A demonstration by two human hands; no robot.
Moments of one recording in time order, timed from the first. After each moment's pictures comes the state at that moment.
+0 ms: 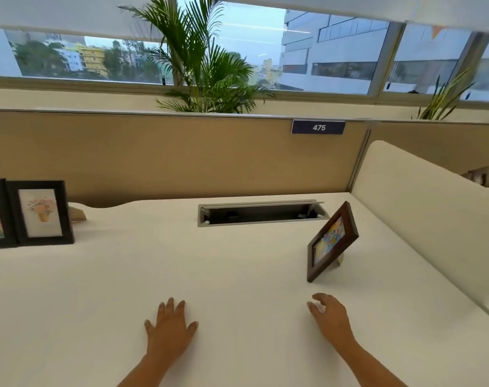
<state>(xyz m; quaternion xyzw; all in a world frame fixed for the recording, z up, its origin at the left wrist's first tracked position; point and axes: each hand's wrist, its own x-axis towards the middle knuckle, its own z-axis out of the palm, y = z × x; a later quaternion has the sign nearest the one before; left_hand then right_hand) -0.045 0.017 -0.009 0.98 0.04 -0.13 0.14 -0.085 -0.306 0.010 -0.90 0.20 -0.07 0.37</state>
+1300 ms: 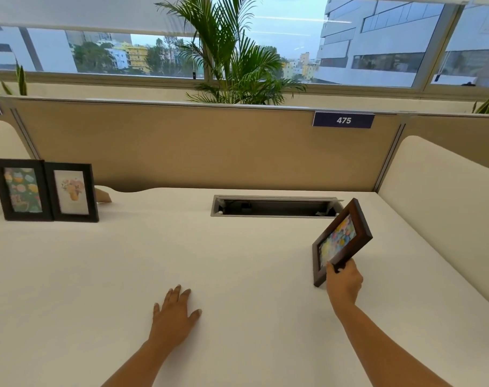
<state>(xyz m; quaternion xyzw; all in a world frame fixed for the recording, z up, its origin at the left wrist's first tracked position) -0.059 0.002 -0.015 0.98 0.05 -0.10 0.17 -0.026 -0.320 0.046 -0.78 0.30 -0.23 0.49</state>
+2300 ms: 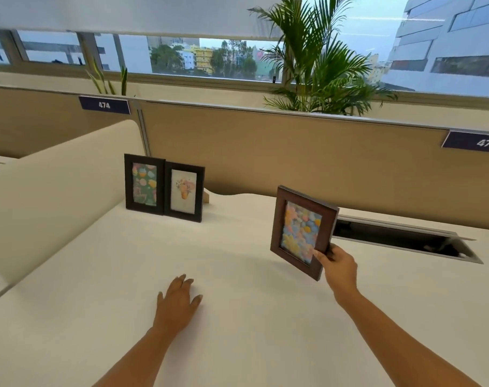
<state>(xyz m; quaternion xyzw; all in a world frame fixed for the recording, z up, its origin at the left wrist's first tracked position) -0.048 0.241 0.002 0.97 0.16 -0.03 0.19 0.040 -0.062 0.086 -0.81 0.09 -0.09 0.57</state>
